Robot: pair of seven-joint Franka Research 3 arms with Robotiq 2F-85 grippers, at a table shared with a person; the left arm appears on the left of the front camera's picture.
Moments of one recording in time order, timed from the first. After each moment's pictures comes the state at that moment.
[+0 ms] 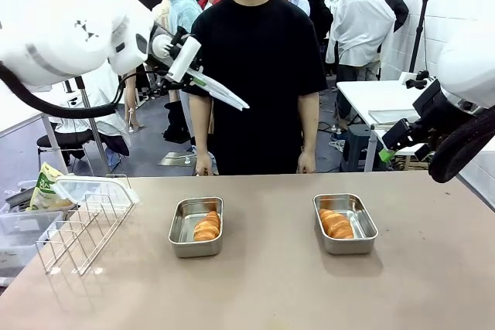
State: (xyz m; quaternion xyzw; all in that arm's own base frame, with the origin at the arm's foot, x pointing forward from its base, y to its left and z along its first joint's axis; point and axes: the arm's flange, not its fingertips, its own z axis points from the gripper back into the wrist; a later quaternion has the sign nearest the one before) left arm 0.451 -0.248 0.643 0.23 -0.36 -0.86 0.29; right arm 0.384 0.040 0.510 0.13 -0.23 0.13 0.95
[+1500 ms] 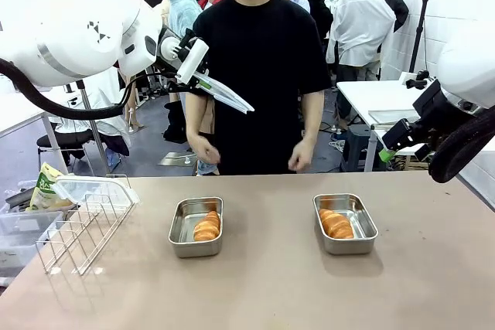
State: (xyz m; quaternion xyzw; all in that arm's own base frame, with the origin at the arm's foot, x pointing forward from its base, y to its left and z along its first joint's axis) left arm 0.452 -0.254 0.639 0.22 -0.35 -0.86 0.30; right arm 0.385 0.040 0.510 0.13 -0.23 0.13 0.95
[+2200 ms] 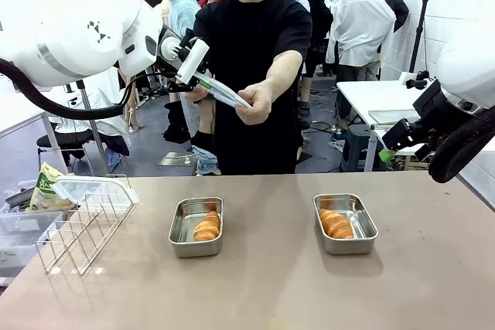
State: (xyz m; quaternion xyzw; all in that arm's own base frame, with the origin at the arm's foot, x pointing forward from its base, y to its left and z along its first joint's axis) left arm 0.452 -0.254 0.639 0.22 -0.35 -0.86 0.30; right arm 0.385 0.040 0.510 0.13 -0.23 0.13 0.95
